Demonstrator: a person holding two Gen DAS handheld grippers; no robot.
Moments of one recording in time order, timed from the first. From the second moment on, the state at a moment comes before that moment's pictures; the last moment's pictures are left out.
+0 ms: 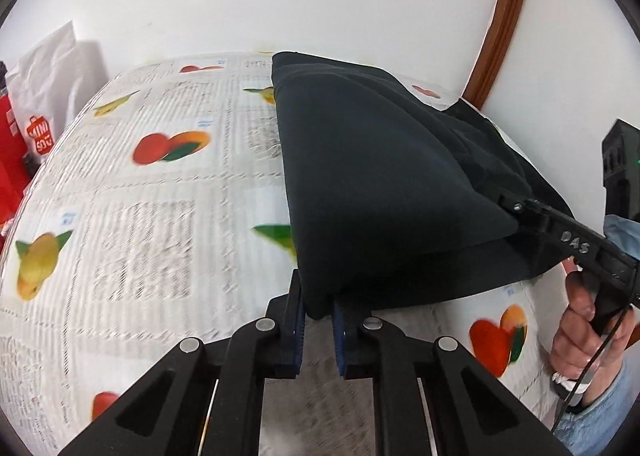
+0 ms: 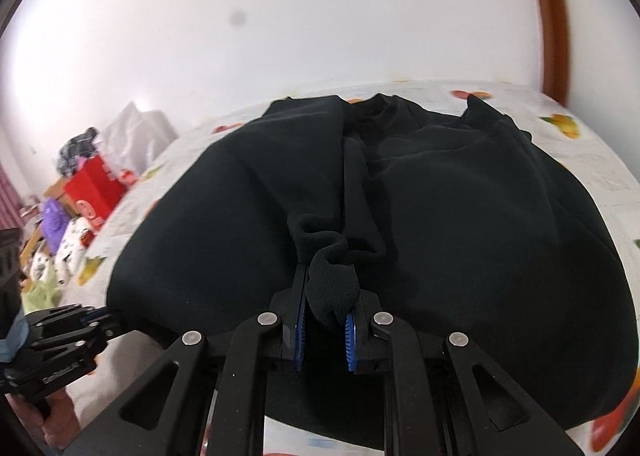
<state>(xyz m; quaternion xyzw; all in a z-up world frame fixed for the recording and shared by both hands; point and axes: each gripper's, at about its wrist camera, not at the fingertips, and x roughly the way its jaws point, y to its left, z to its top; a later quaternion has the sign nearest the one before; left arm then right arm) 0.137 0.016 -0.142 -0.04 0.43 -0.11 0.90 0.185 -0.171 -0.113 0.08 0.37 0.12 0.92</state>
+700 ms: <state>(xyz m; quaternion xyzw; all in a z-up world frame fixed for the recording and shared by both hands) 0.150 -0.012 -0.157 0.01 0.43 -0.16 0.89 0.219 -0.181 -0.122 0.19 0.38 0.07 0.90</state>
